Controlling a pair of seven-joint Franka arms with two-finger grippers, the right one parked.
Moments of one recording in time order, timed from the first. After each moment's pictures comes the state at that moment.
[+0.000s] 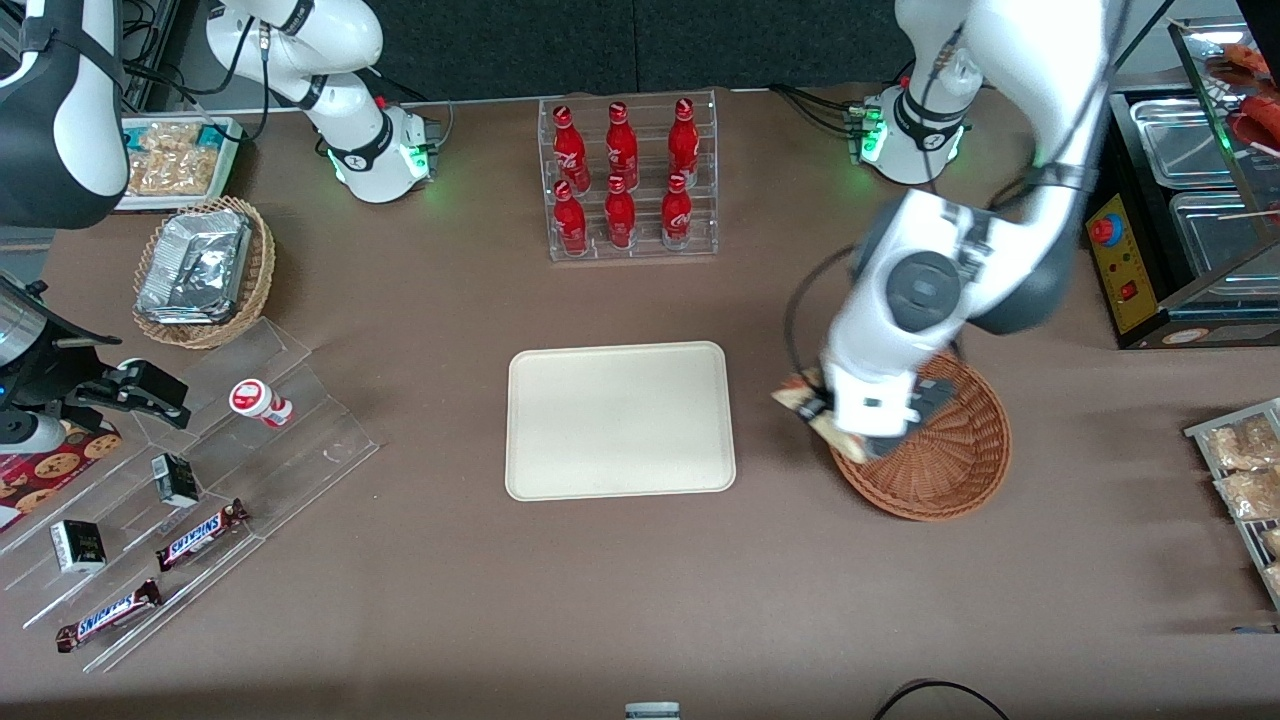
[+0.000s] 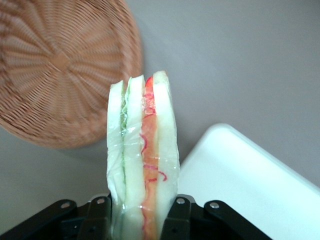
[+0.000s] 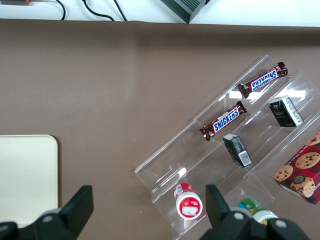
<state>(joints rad) -0.40 0.37 -0.12 -1.64 0.01 1.98 -1.13</state>
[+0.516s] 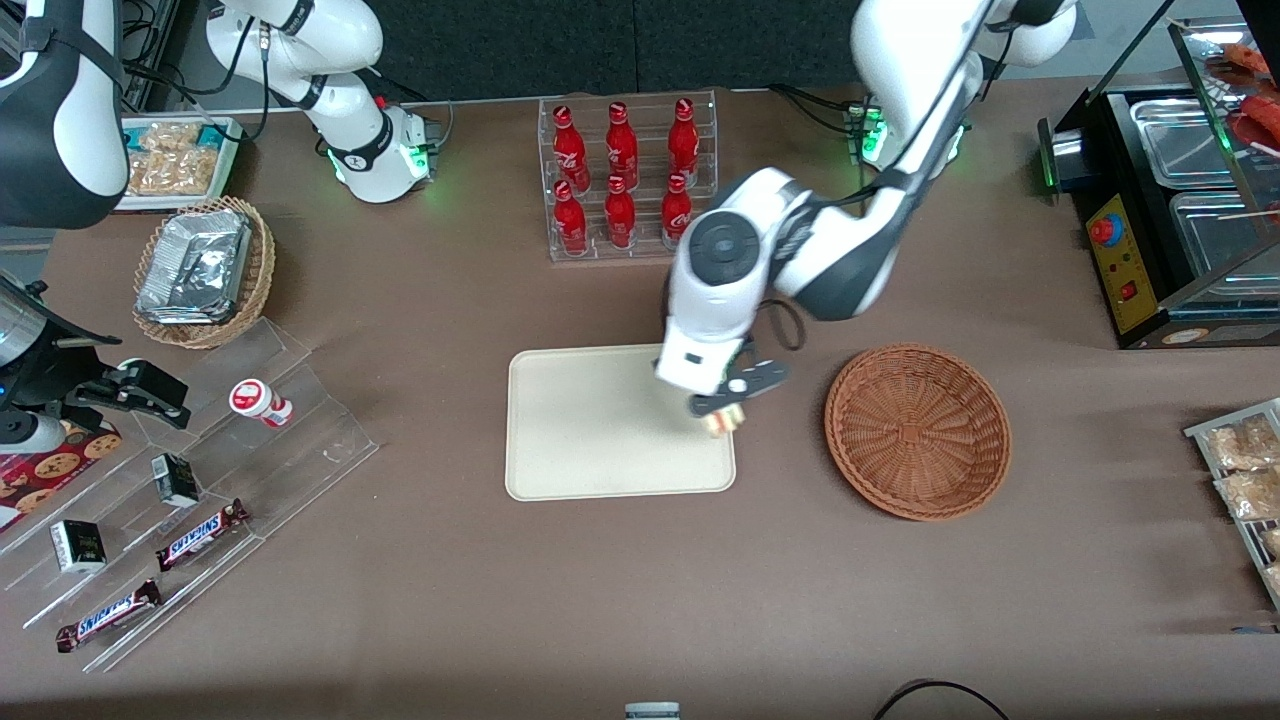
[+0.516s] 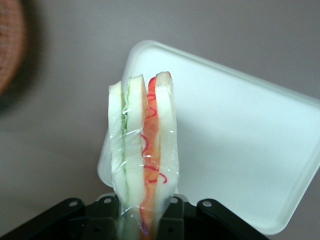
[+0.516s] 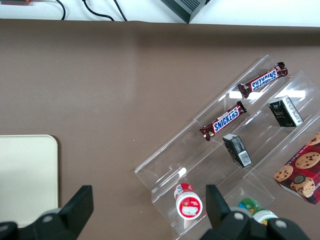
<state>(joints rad) -0.64 0.58 -0.12 -1.43 0.02 1.98 -1.08</state>
